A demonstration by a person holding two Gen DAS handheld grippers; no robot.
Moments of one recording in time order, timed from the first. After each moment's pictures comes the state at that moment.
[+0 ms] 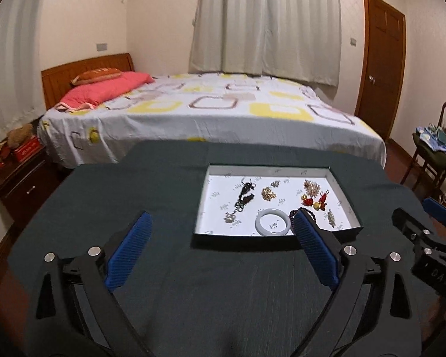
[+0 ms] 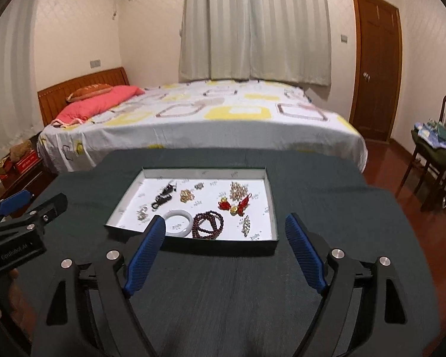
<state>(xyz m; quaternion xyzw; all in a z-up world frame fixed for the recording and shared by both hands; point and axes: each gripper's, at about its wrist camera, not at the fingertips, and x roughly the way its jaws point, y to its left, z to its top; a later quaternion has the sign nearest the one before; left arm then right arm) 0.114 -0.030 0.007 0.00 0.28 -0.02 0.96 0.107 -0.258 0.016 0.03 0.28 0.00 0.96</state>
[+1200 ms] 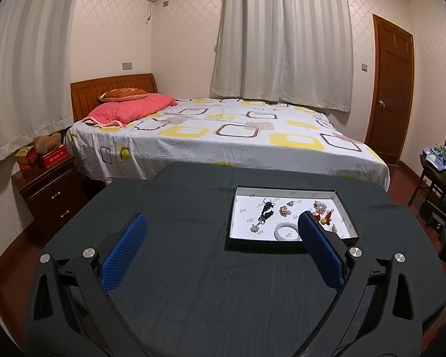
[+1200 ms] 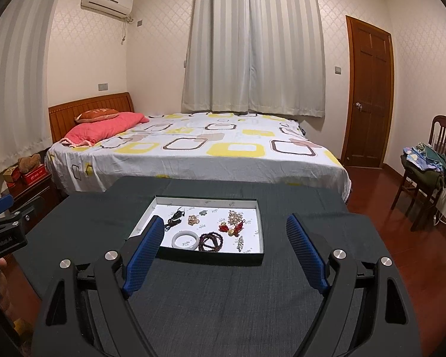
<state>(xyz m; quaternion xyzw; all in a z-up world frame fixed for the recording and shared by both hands) 0.037 0.005 0.057 -0.01 0.23 0.02 0.97 0.042 -0.255 0.064 0.01 0.22 -0.01 0.98</state>
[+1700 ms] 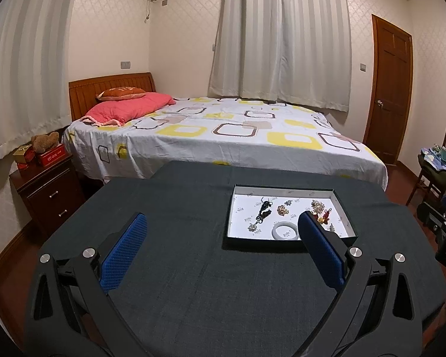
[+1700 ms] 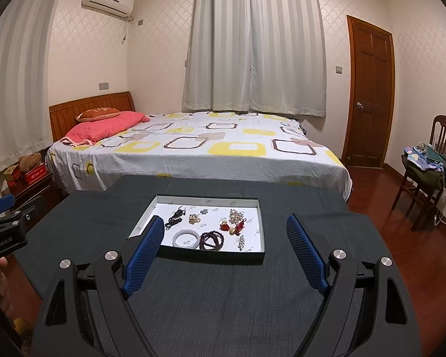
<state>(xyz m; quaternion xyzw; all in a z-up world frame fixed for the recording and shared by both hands) 0.038 -0.002 0.054 -0.01 0.23 0.02 0.97 0.038 -0.252 0.066 0.01 0.22 0.00 0.97</state>
